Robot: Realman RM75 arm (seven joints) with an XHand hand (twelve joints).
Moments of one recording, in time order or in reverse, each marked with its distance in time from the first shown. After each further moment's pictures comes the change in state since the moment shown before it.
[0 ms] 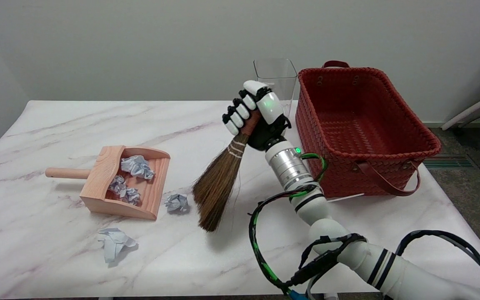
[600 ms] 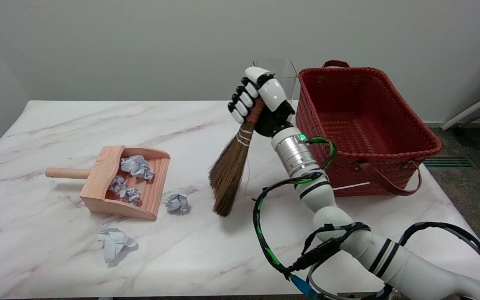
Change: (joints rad) arm 0.031 0.021 0.046 0.015 -0.013 -0.009 -0.156
